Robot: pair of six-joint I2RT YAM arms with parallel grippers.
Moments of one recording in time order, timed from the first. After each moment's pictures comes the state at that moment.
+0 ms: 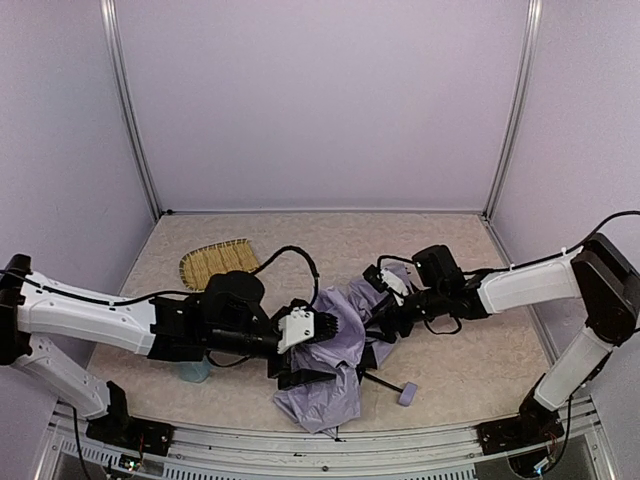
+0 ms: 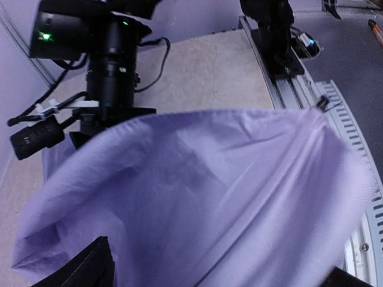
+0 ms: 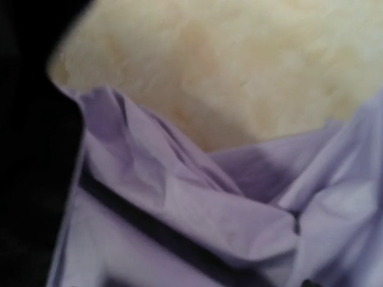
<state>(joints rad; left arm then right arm) -1.17 1.37 0.77 0.17 0.21 0.41 0.67 1.59 0.75 0.11 -0.48 -0.10</state>
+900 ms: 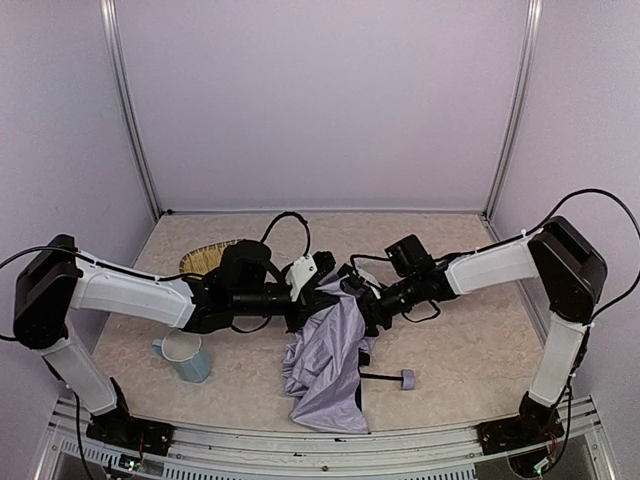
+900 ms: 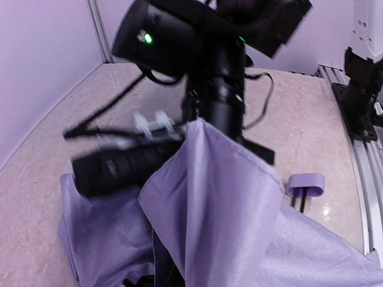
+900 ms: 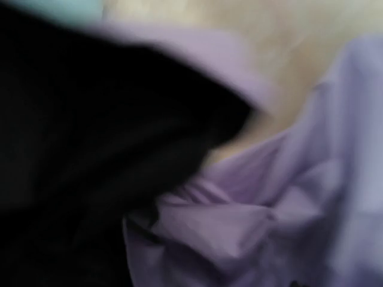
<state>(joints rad) -0.93 1.66 0.89 0.44 0.27 0.21 0.68 1.86 1.01 -0.02 -0.79 -0.15</state>
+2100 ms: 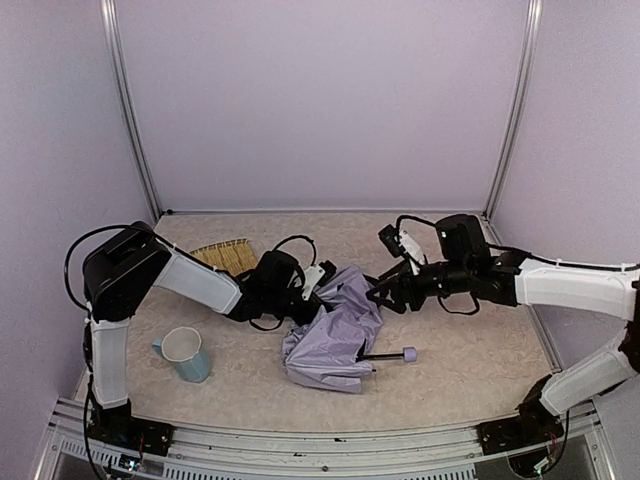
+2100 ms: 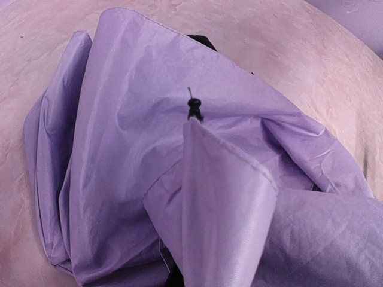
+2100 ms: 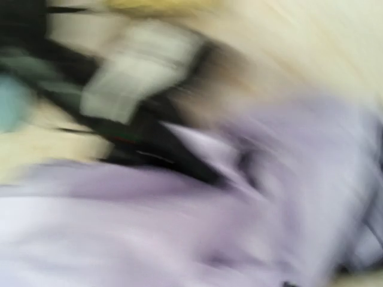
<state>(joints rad) -0.80 2.07 1.09 0.33 0.26 0.00 0.63 1.40 0.83 -0.05 -0.42 0.04</state>
